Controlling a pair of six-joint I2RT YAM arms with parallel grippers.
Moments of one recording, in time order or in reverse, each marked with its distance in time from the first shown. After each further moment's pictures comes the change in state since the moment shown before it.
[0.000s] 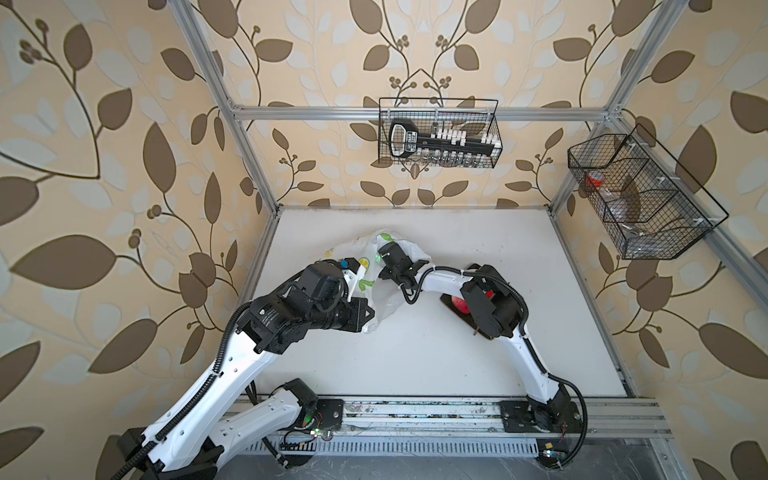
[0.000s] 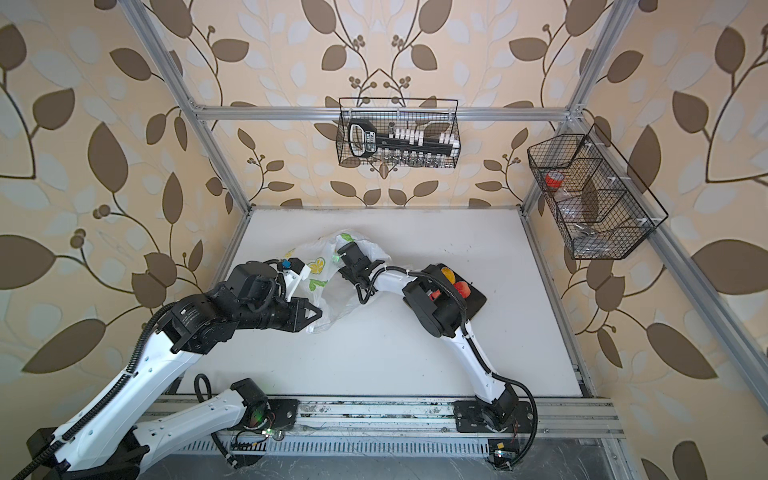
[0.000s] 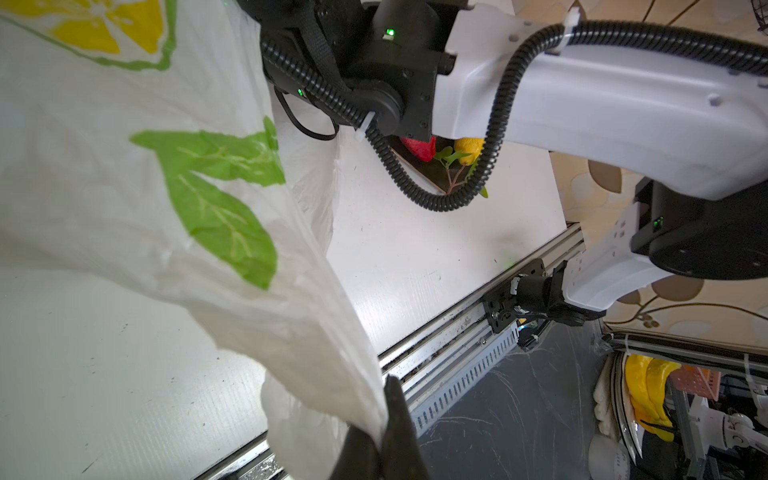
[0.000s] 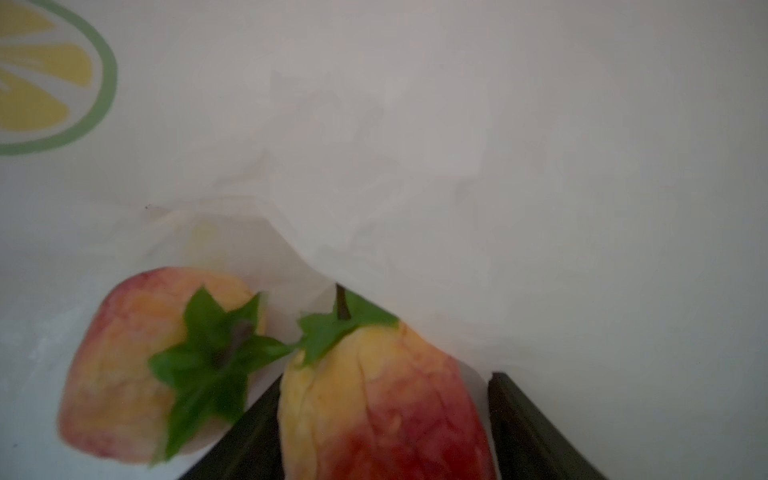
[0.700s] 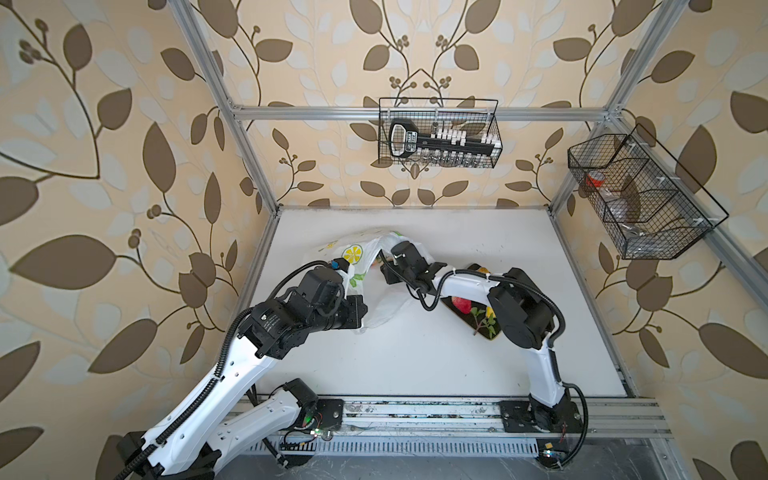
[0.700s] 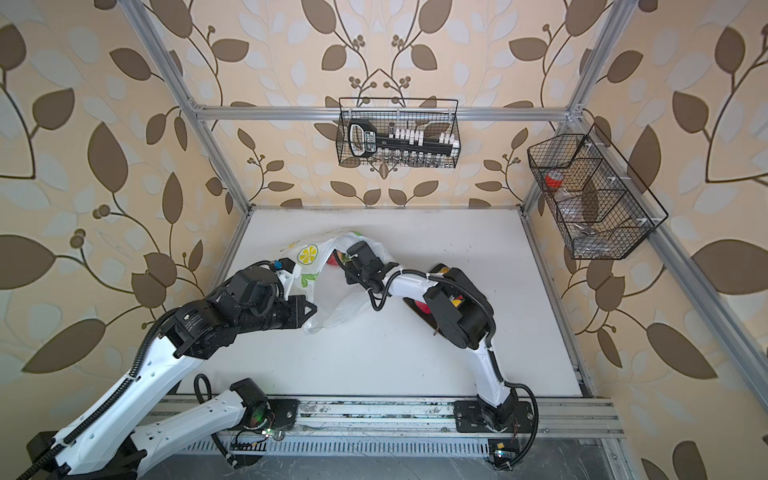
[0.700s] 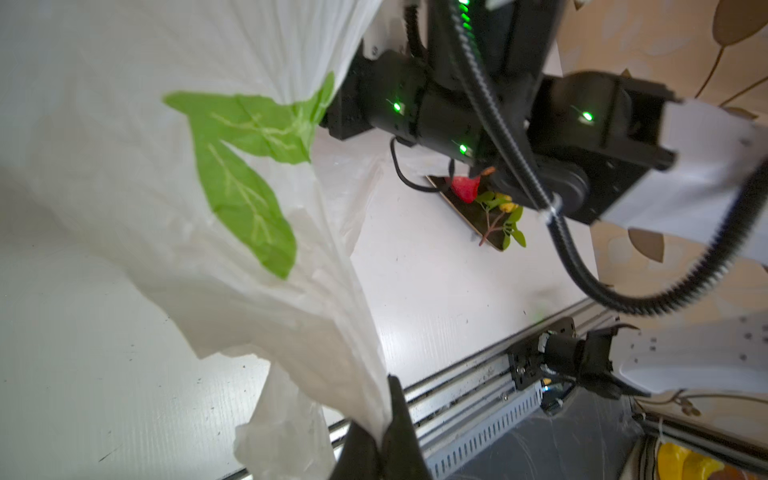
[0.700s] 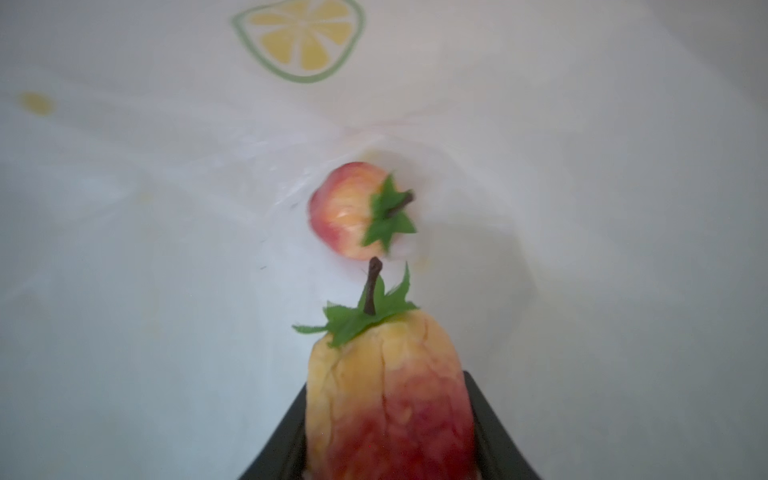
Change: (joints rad) left arm 0.000 -0.041 -0.087 0.085 -0.178 -0.130; right arm 0.019 -0.332 -0.346 0.084 -0.264 -0.003
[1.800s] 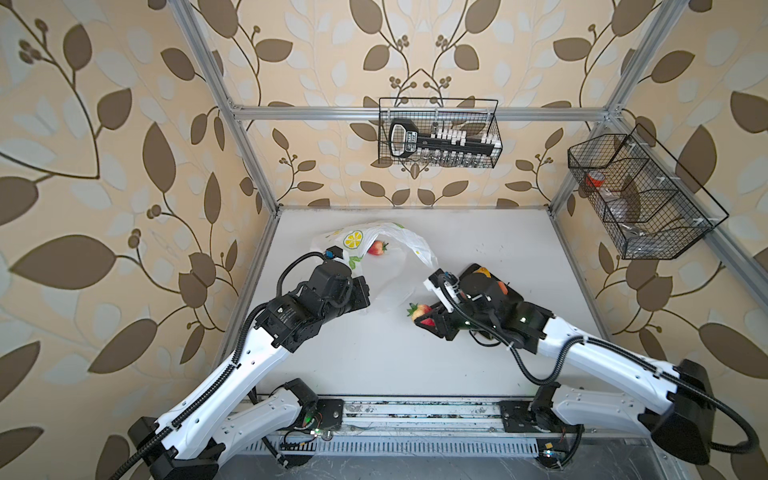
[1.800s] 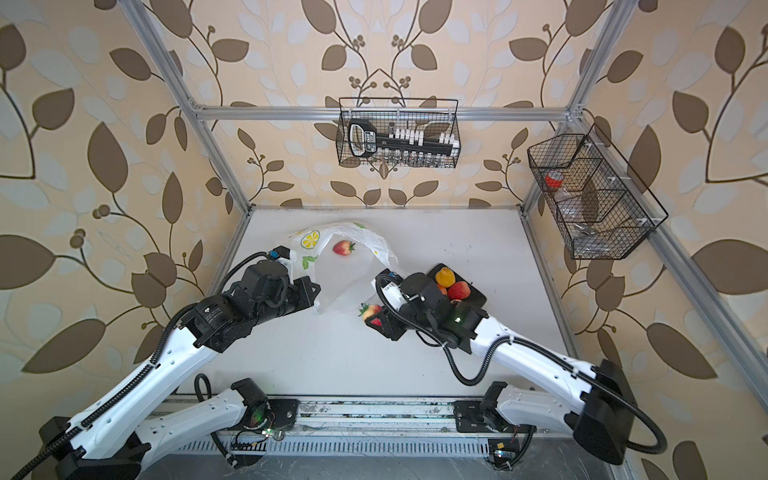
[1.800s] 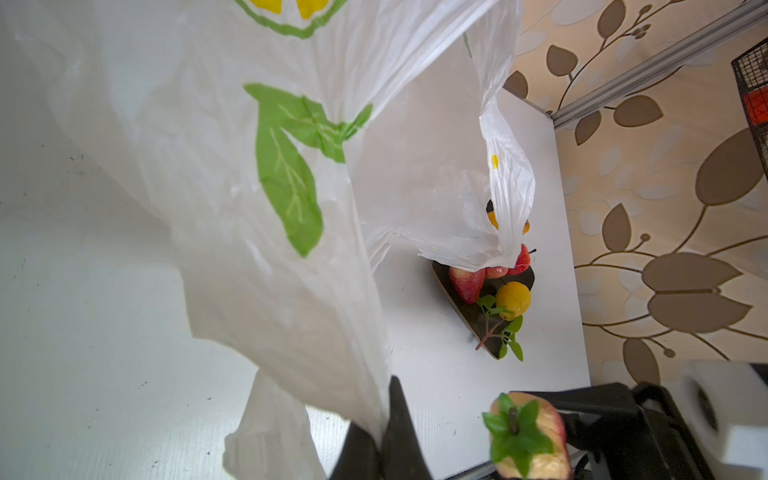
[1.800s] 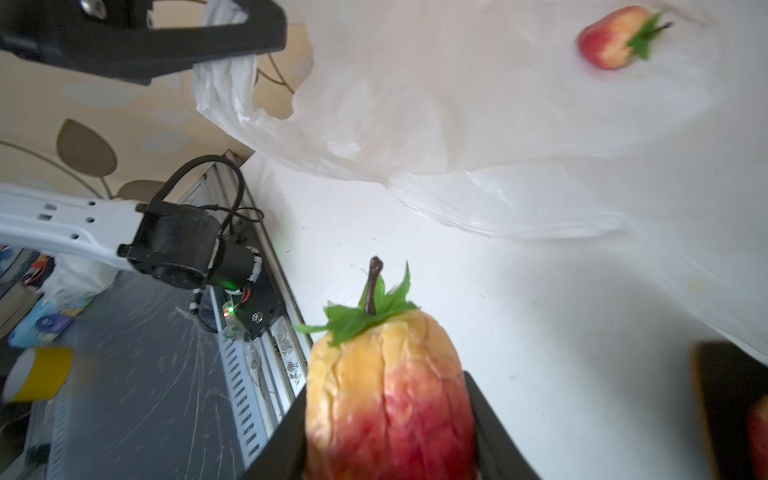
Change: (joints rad) left arm 0.000 0.058 -0.050 0.206 -0.169 -0.161; right arm 0.094 -1.006 -0.571 -0.378 -0.248 -0.110
